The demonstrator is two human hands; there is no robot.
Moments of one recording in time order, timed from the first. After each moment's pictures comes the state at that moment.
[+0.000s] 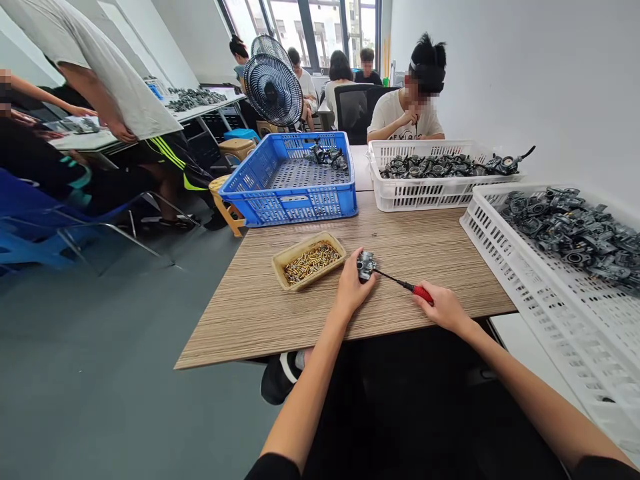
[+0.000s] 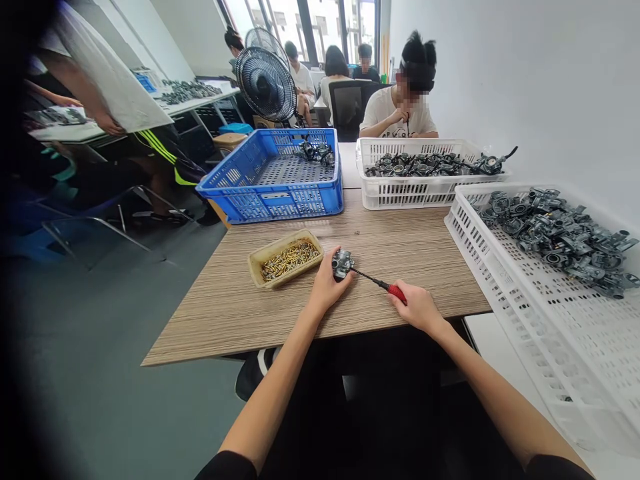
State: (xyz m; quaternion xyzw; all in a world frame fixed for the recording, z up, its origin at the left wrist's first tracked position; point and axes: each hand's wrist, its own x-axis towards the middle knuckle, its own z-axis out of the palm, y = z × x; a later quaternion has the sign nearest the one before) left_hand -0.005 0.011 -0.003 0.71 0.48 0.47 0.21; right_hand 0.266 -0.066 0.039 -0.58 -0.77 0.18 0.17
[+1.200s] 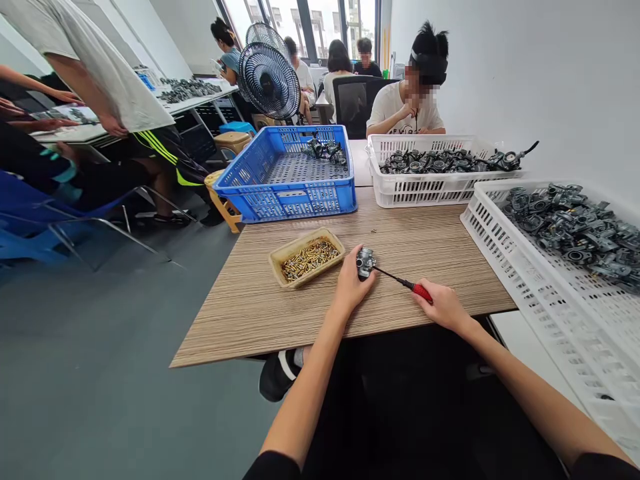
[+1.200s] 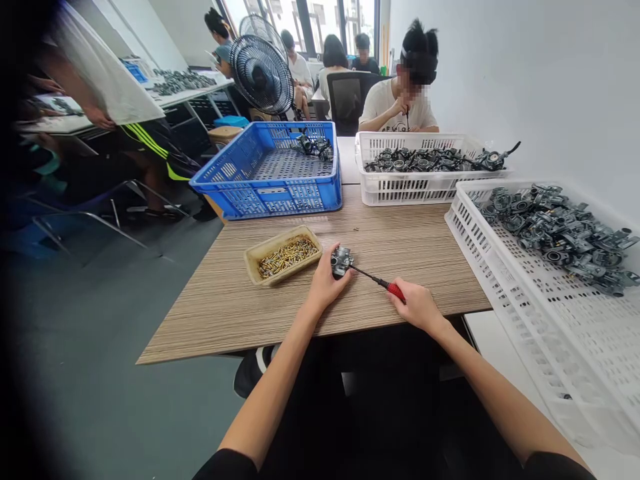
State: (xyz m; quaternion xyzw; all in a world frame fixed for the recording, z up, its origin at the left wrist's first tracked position) left_hand -0.004 0.011 -0.003 0.71 0.48 0.47 0.20; right_hand 0.263 -0.067 0.039 -0.59 -0.78 0.15 0.14
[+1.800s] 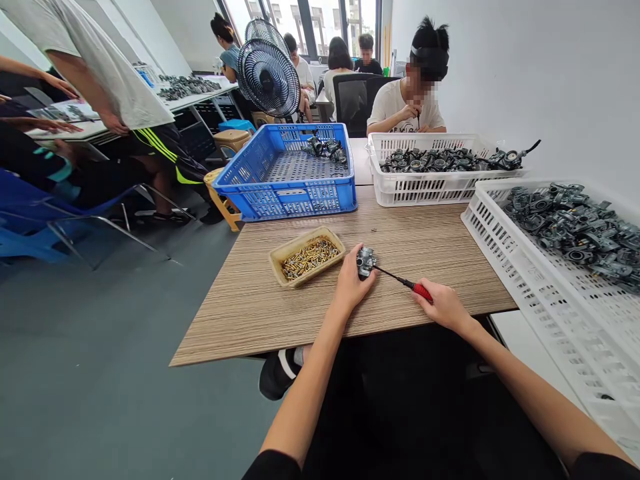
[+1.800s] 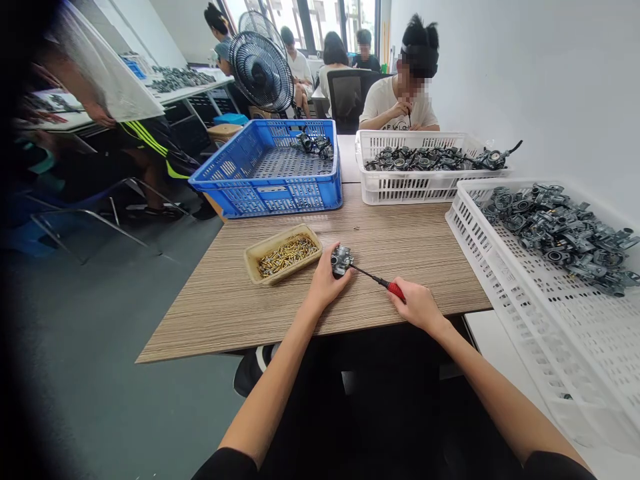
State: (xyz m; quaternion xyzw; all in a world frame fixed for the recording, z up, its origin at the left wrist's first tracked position) left_hand -0.005 0.010 -0.003 0.71 0.48 0.47 0.20; right_hand 0.264 -0.067 0.038 -0.59 -0.79 0.14 0.13
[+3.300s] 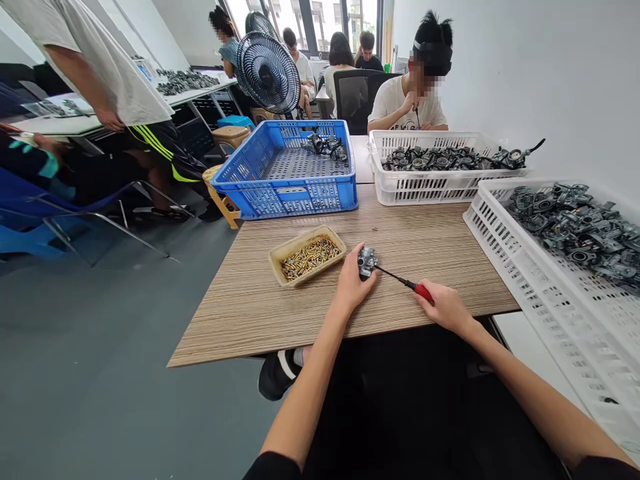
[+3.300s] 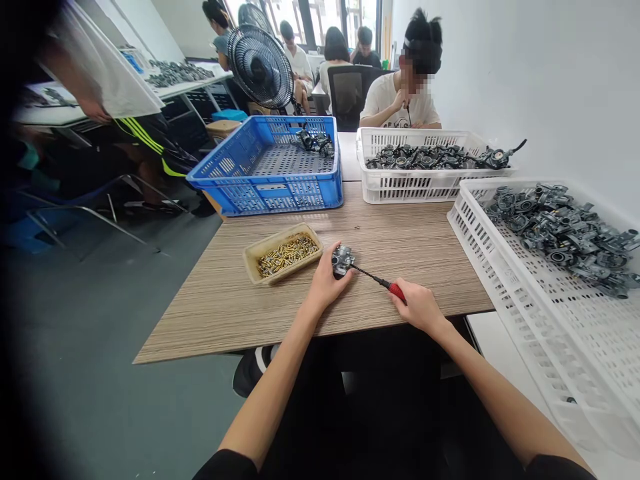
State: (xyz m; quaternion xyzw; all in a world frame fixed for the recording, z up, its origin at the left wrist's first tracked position) left_hand -0.006 0.008 0.004 0.71 0.49 0.46 0.22; right_hand 0.263 -0.069 0.040 -0.58 -0.79 0.13 0.12
